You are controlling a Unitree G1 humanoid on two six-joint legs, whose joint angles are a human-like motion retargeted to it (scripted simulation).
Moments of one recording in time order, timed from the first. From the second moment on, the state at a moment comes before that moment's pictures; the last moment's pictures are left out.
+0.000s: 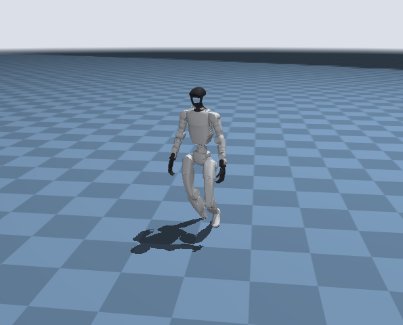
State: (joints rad) left arm -0.17 0.33 0.02 1.24 -0.20 0.01 -0.14; right arm -0.13 -0.25 0.19 1.21 0.01 -0.01 0.06; waist 0.11 0.06 0.07; left_leg -0.52 0.39 0.27 1.42 -0.50 0.06; right_leg -0.11 0.16 -0.17 0.48 -0.59 -0.09
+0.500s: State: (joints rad) left arm -0.10 0.32 -0.03 1.35 -0.11 0.01 -0.14; right arm -0.19 -0.25 0.23 1.21 -0.08 -0.02 0.03; waist 0.11 -0.08 0.01; left_leg -0.74 0.13 0.35 0.75 -0.41 0.03; right_leg -0.16 0.00 -0.11 0.63 -0.76 -0.05
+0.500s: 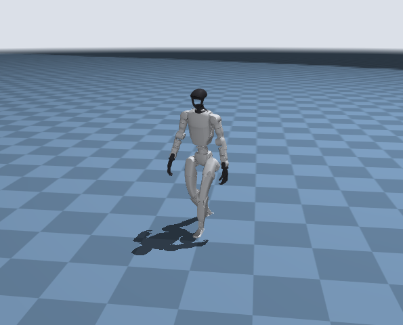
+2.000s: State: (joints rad) left arm -0.17 0.28 -0.11 1.28 -0.11 -0.06 -0.04; right arm -0.07 -0.26 0.19 1.27 -0.01 -0.05 -0.02; waist -0.06 -0.10 -0.02; left_leg 0.15 -0.17 0.21 0.33 -0.62 0.12; right_leg -0.74 -0.14 -0.06 0.80 -0.52 0.05
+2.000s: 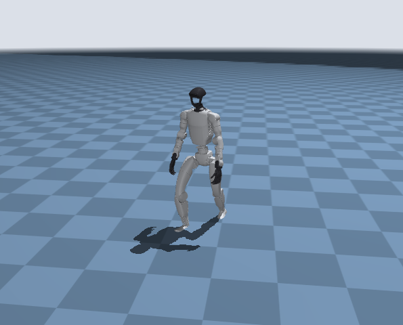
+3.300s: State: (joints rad) left arm -0.11 0.27 0.02 1.34 -0.14 -0.01 -0.08; right arm -0.11 -0.21 0.17 1.17 0.06 -0.07 -0.03; waist 0.06 -0.04 -0.04; left_leg -0.69 0.25 0.54 0.86 -0.54 0.10; right_leg -0.08 0.05 -0.23 0.67 -0.75 -0.08
